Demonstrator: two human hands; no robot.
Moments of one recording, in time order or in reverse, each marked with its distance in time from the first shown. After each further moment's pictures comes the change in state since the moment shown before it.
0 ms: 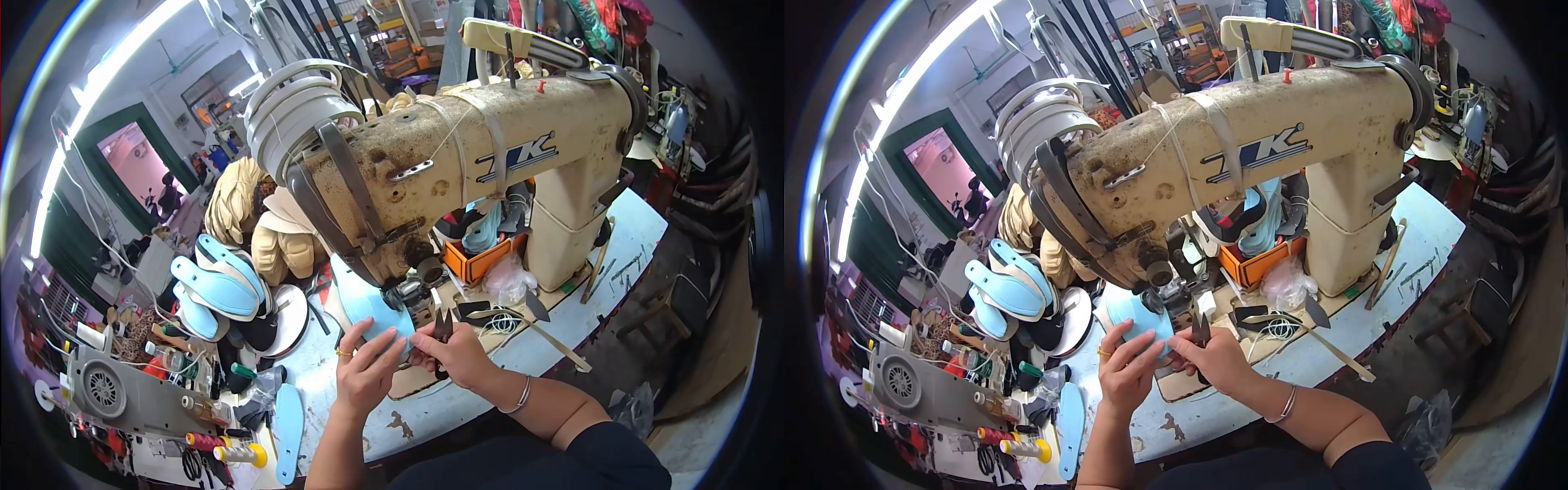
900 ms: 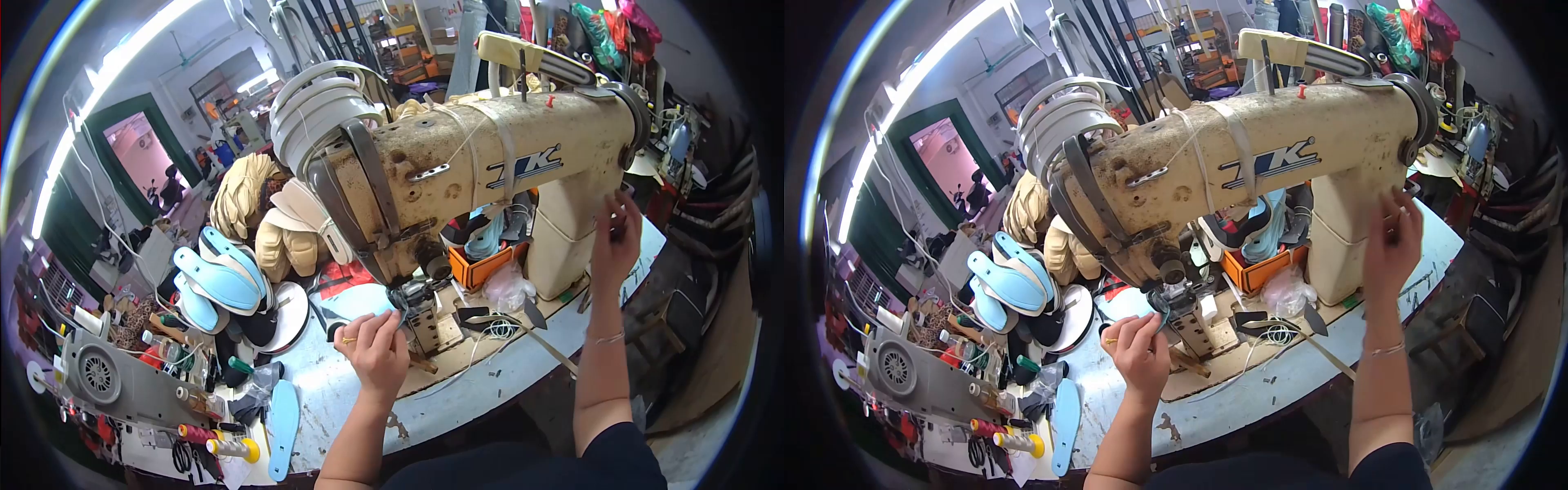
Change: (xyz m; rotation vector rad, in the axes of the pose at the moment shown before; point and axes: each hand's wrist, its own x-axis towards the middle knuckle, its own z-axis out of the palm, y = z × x) left_hand 0.011 0.010 0.039 0.165 0.268 -0.256; right_hand -0.007 -0.136 -0.152 -0.912 1.087 -1.199
